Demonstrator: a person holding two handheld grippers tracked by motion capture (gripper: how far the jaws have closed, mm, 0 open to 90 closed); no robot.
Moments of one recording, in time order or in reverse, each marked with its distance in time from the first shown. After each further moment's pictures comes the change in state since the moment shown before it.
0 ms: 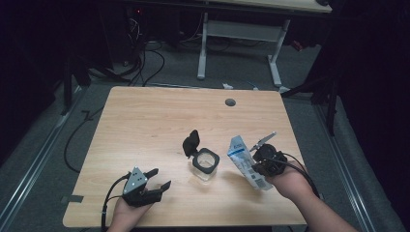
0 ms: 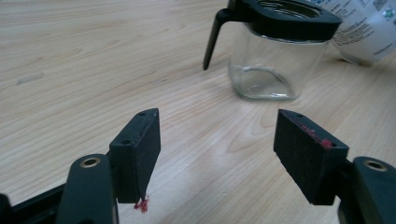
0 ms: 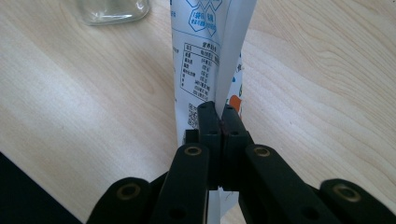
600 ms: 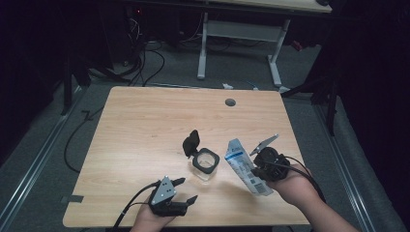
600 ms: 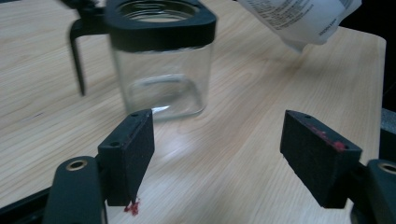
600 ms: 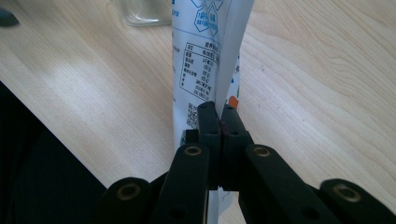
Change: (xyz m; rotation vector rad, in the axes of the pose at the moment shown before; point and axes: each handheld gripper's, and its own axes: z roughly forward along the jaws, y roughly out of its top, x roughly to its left) left arm -0.066 0.010 0.038 0.013 -0.167 0.111; right arm 0.017 -0.002 -0.028 -0.016 0.035 -0.052
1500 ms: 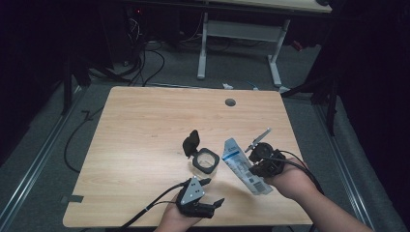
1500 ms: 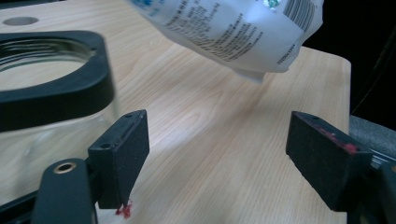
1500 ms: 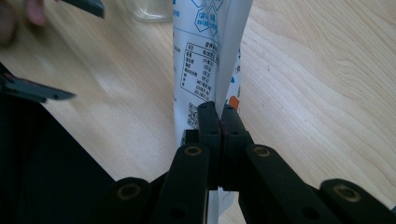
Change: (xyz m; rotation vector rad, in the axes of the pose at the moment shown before) left arm -0.039 0.025 0.053 -0.036 -0.085 0.014; right arm 0.001 0.018 -0.004 0.071 0.024 -0.029
